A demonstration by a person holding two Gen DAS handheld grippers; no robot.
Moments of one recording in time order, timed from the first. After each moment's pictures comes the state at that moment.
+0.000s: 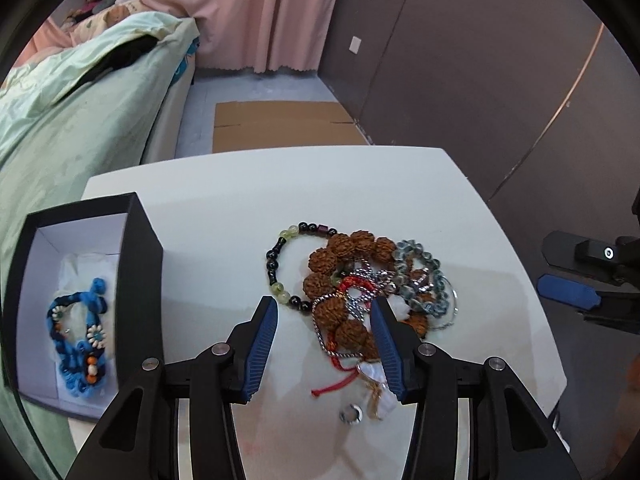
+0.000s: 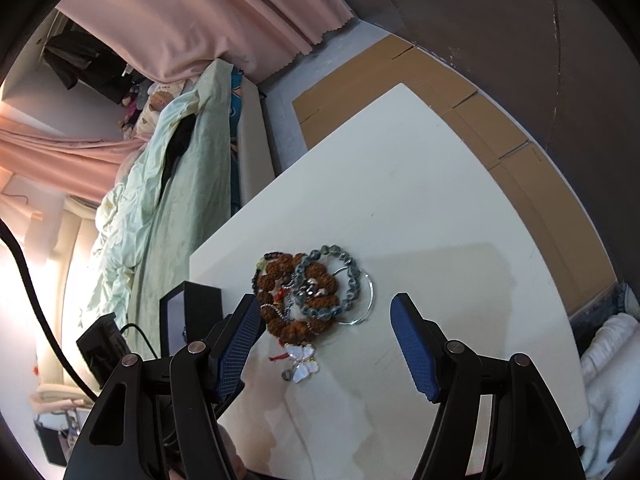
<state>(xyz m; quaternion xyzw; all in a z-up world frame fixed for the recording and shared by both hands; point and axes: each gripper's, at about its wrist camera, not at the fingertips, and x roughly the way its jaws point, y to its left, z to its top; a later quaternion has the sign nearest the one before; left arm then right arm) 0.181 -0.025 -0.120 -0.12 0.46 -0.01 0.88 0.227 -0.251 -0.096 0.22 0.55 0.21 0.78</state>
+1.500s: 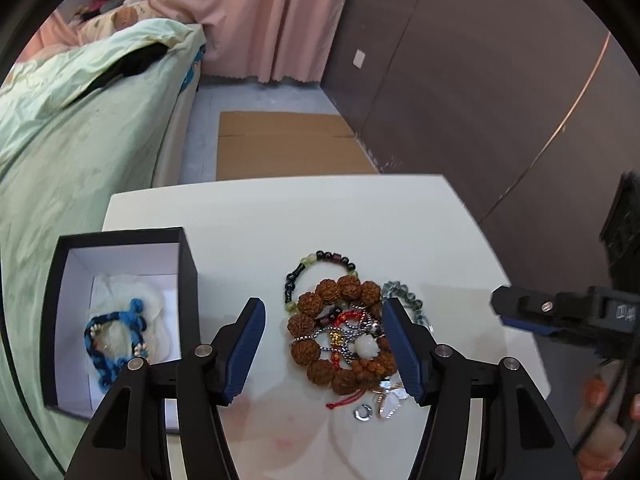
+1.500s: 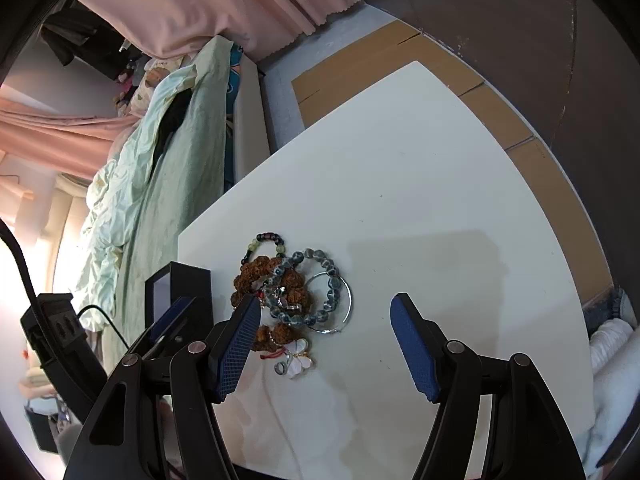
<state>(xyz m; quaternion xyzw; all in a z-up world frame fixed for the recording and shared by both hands) 0.181 -0.005 -0.094 -0.13 0.45 -0.01 0.88 0.232 -0.232 -0.104 0.18 0.57 0.22 0.77</state>
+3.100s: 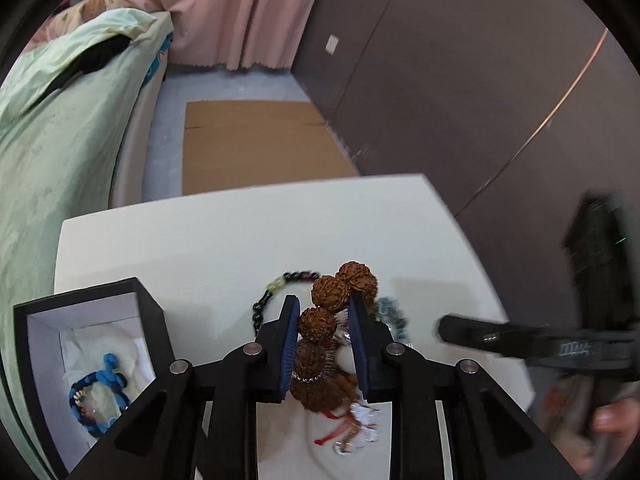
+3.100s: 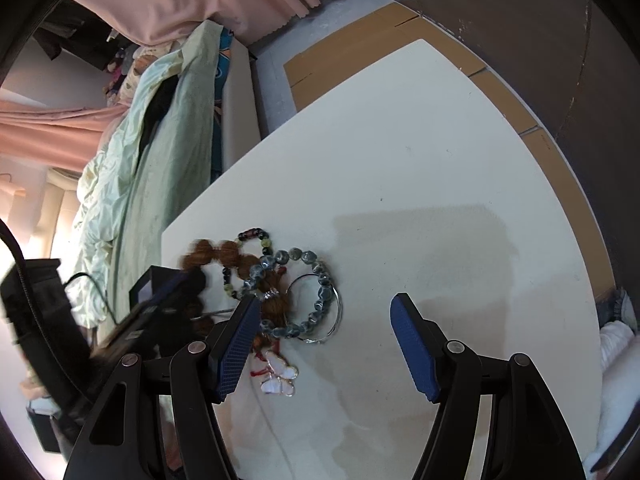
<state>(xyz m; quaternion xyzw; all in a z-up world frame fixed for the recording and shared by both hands) 0.214 0.005 -0.089 -0.16 0.46 -0.08 0.87 0.252 -0.215 -0.130 0.16 0.60 0.21 0.75</state>
